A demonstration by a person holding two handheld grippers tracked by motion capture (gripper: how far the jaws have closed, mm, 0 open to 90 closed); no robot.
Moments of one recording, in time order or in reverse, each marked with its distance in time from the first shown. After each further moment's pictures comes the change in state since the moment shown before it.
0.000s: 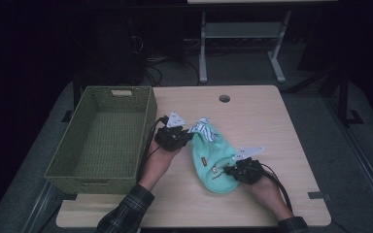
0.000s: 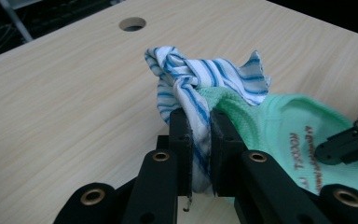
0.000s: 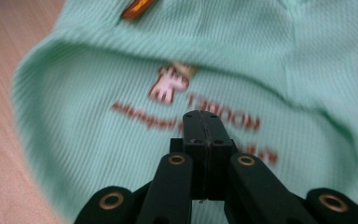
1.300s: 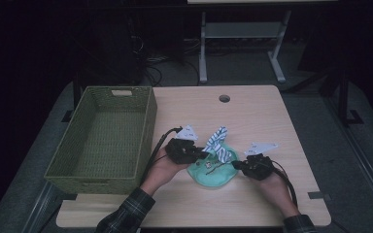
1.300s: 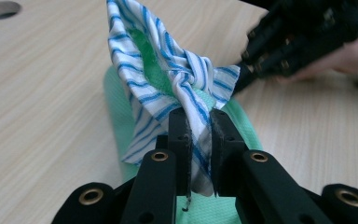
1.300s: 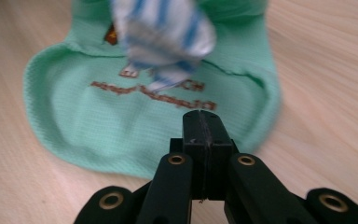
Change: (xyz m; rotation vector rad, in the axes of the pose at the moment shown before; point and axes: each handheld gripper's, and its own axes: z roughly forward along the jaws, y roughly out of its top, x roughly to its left) left arm -0.038 -0.010 0.012 0.063 -0.348 0.111; right arm -0.025 -0.008 -0.020 -0.070 -0.042 0.050
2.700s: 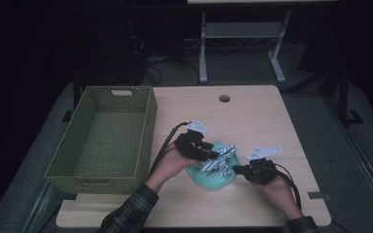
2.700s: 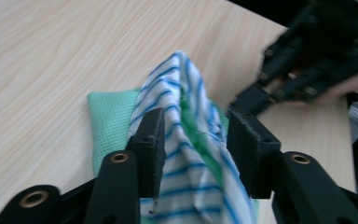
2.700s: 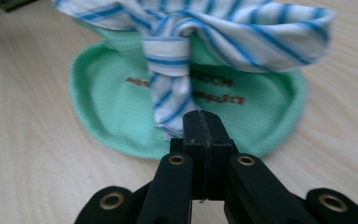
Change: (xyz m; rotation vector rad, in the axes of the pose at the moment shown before) left arm 0.012 0.021 0.025 0.051 -0.066 -0.083; right arm 0.013 -0.003 -0.012 0.001 0.082 -0.018
